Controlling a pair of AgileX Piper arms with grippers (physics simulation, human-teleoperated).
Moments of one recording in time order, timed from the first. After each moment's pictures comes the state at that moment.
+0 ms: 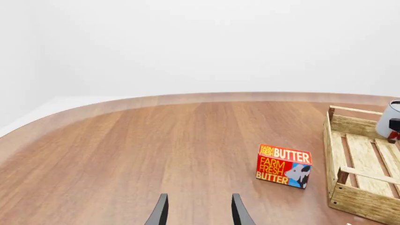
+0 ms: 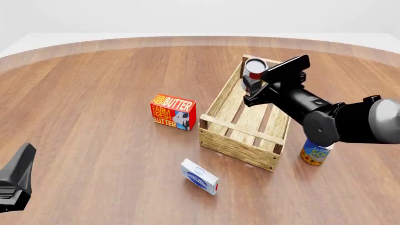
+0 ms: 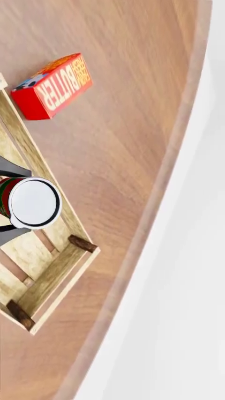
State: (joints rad) left arm 0.00 0.00 0.00 0.00 0.00; right arm 0.36 1.63 -0.73 -0.65 -0.21
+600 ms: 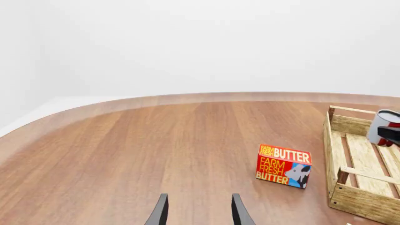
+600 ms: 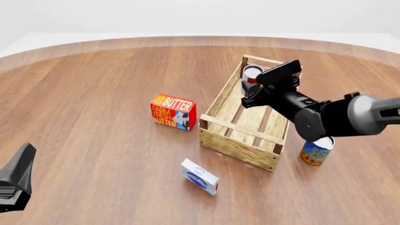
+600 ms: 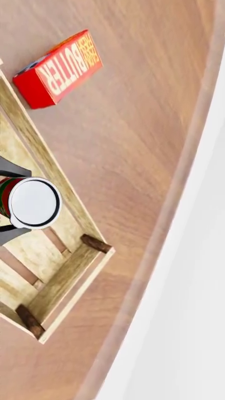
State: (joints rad) left arm 0.00 0.00 0.00 0.00 0.00; right arm 0.33 1.74 -0.80 -0.63 -0.20
